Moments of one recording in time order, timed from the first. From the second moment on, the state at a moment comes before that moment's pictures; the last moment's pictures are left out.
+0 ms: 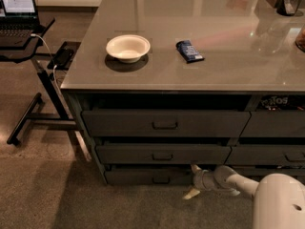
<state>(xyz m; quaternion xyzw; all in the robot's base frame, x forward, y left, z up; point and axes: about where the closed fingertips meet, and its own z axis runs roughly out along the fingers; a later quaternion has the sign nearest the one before) 0.595 -0.199 0.192 -0.58 0.74 0.10 0.33</state>
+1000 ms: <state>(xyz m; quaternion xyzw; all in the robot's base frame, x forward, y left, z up) 0.616 -0.207 0.158 -0.58 0.74 0.09 0.33</state>
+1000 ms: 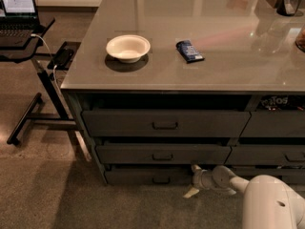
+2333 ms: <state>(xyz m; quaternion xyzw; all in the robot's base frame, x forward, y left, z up) 0.616 -0.207 0.158 -0.58 0.74 0.09 0.33</state>
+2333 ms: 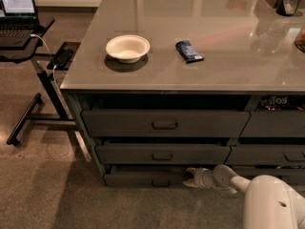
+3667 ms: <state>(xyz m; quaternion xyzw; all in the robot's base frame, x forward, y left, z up) 0.600 -0.229 0.181 -0.55 0.76 0.07 0.33</state>
